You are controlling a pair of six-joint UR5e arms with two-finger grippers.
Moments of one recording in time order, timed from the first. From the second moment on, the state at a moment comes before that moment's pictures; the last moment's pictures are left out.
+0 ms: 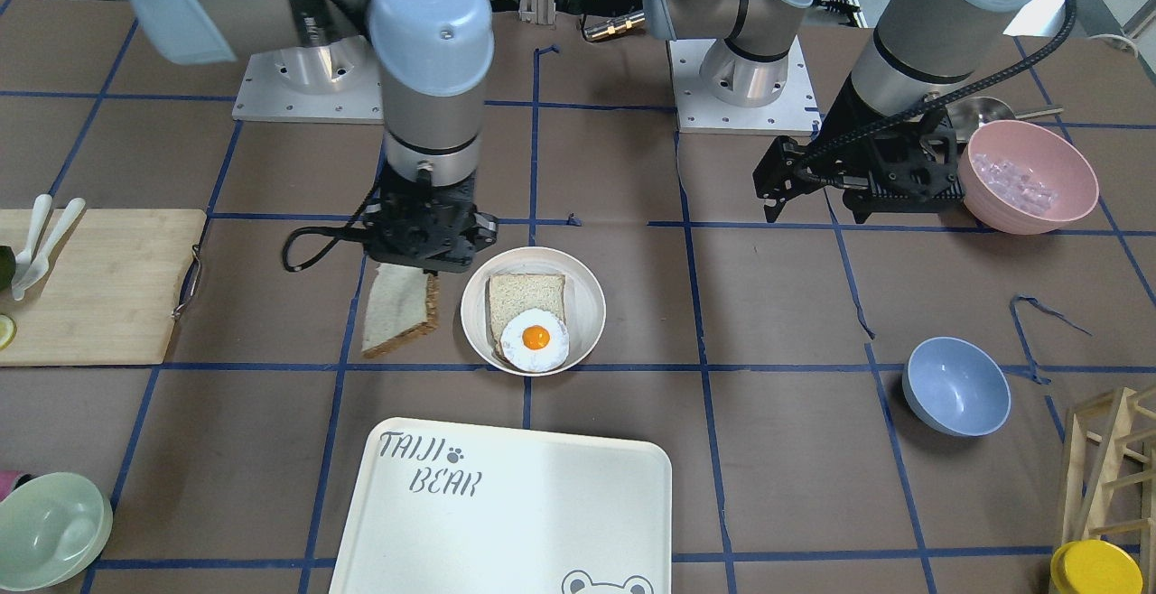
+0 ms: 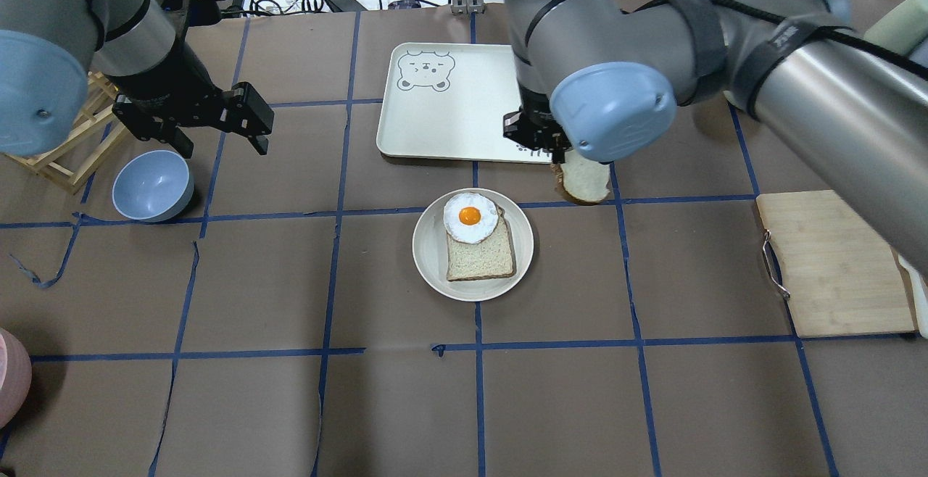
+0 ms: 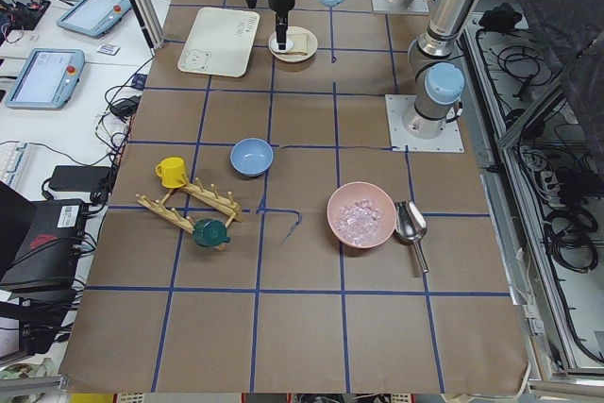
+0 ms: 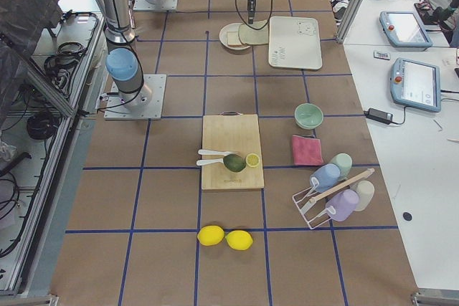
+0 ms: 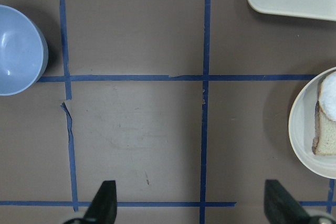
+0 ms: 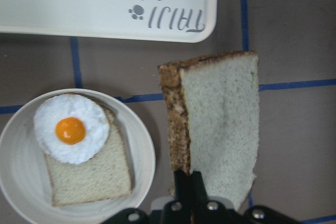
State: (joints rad) left arm -1.48 -1.58 -1.66 -1.48 1.58 0.09; right arm 1.94 -1.31 1.58 -1.81 -1.72 0.44
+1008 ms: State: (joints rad) left arm -1.48 -1.58 -1.66 -1.48 1.58 0.09; right arm 2.09 -1.15 1.64 -2.04 -1.70 0.65
